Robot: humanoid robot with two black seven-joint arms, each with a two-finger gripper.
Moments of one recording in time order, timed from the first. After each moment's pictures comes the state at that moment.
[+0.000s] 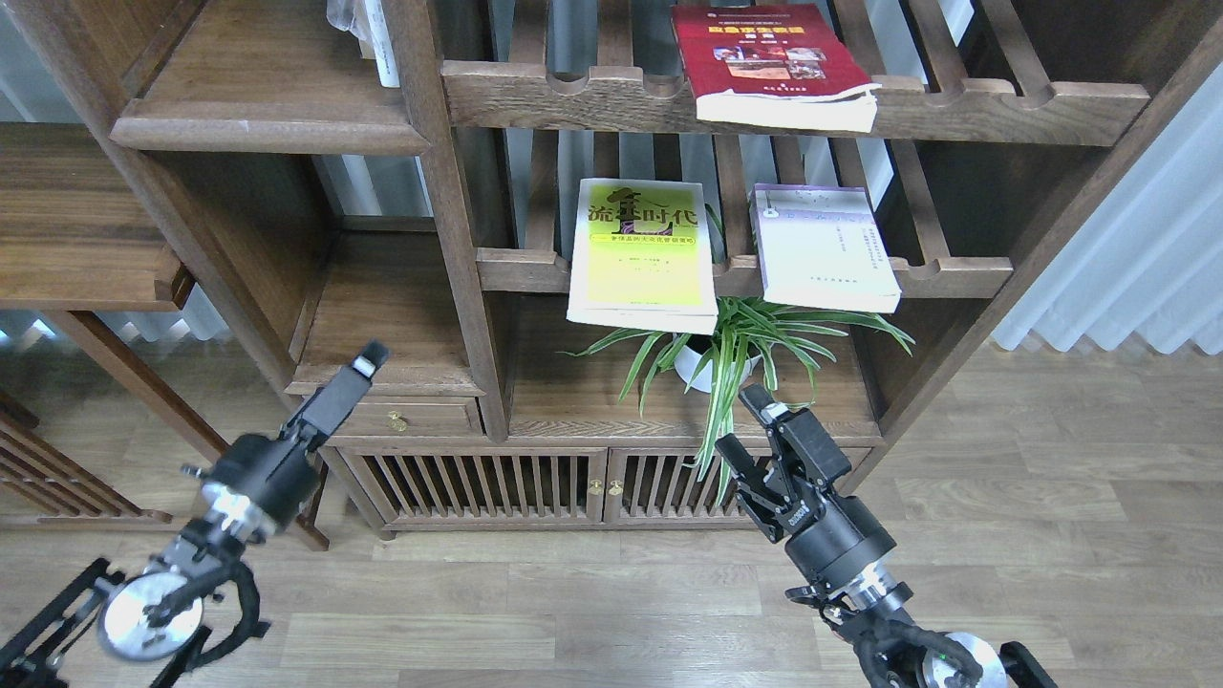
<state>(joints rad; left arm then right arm) -0.08 0.24 -1.14 -1.33 0.16 -0.26 0.00 -0.25 -0.01 1.30 1.44 0.26 0.39 -0.34</state>
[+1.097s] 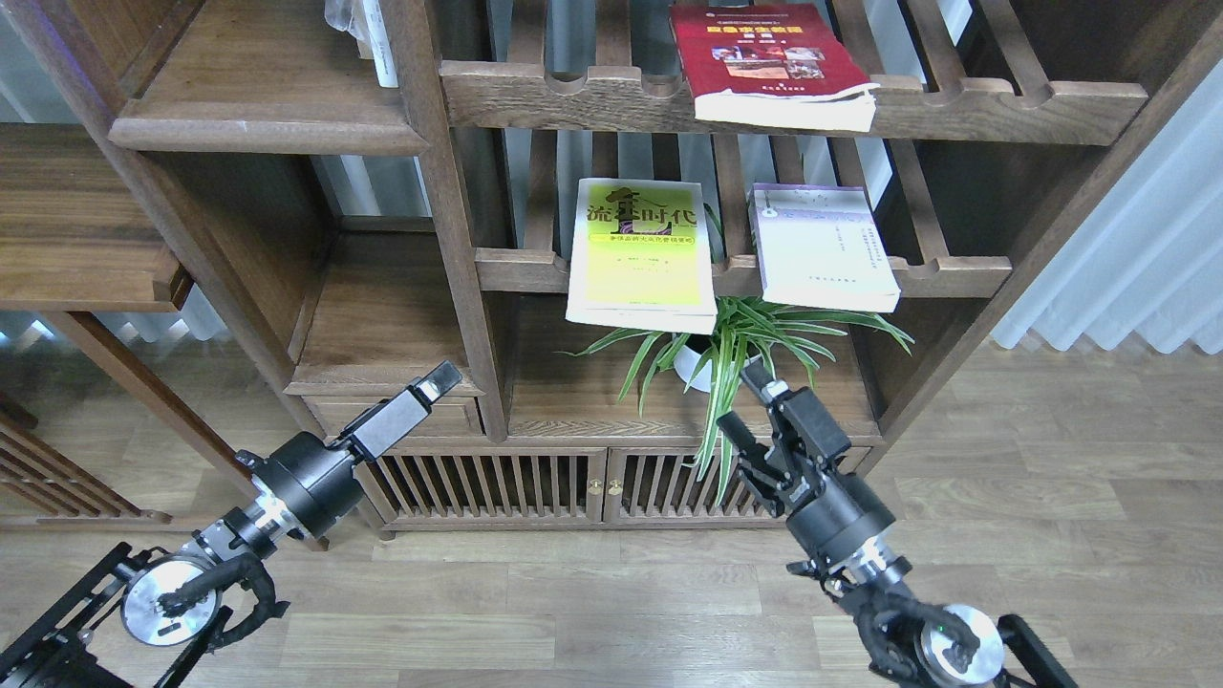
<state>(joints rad) -0.06 0.24 -1.09 -1.29 0.16 -0.49 0.19 -0.13 -0.04 1.29 1.39 0.26 0.39 -0.34</state>
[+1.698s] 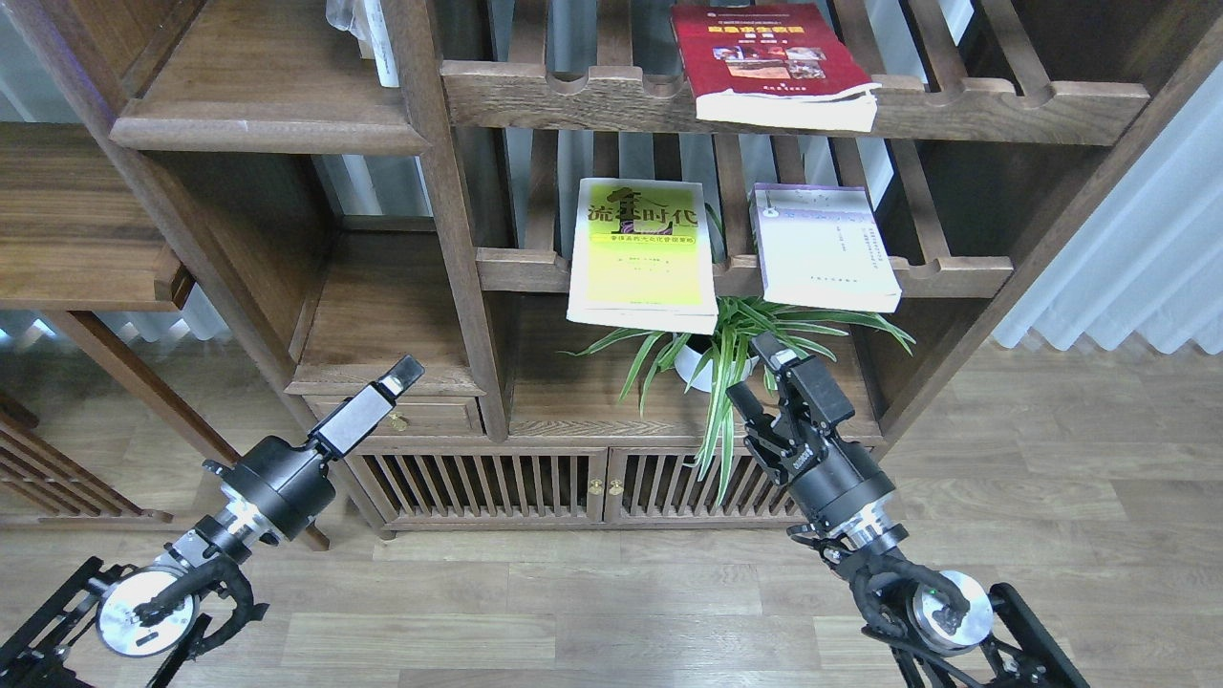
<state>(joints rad) -0.05 0.19 -1.21 -1.24 0.15 -0.49 0.19 -0.06 0.01 1.35 1.25 0.25 0.40 -0.34</state>
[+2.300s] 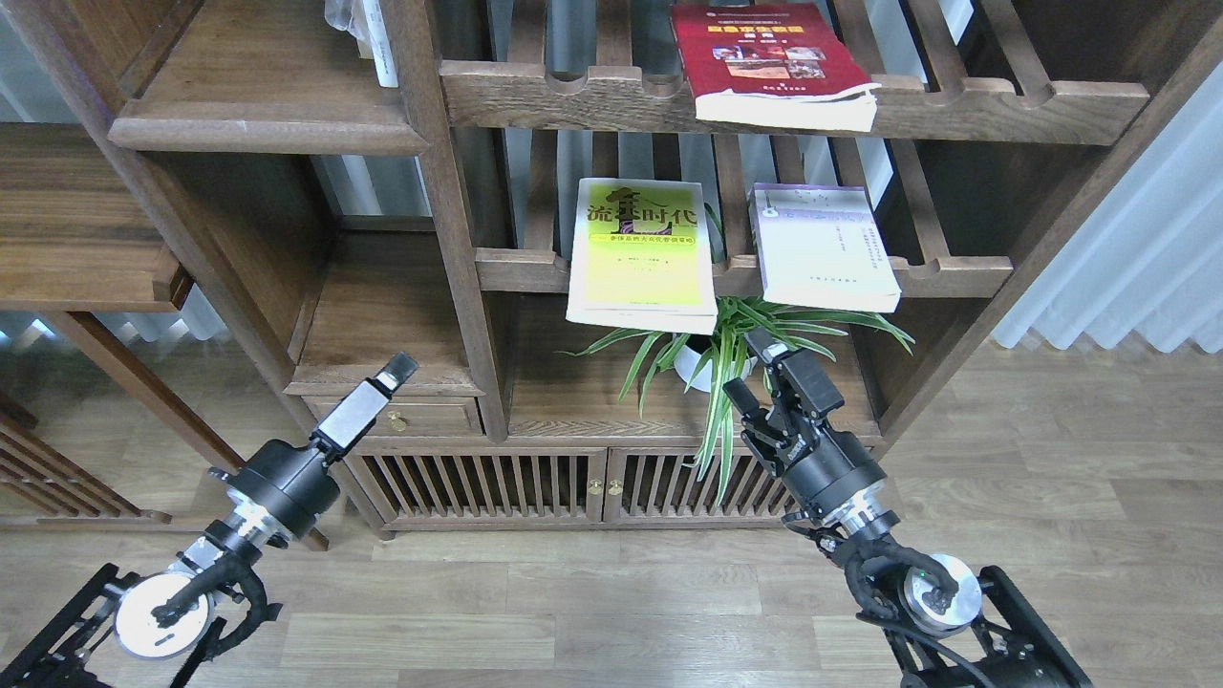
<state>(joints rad) -0.05 0.14 -1.26 -1.16 0.13 -0.49 0.15 -0.02 0.01 1.35 1.21 0.26 0.44 -0.33</state>
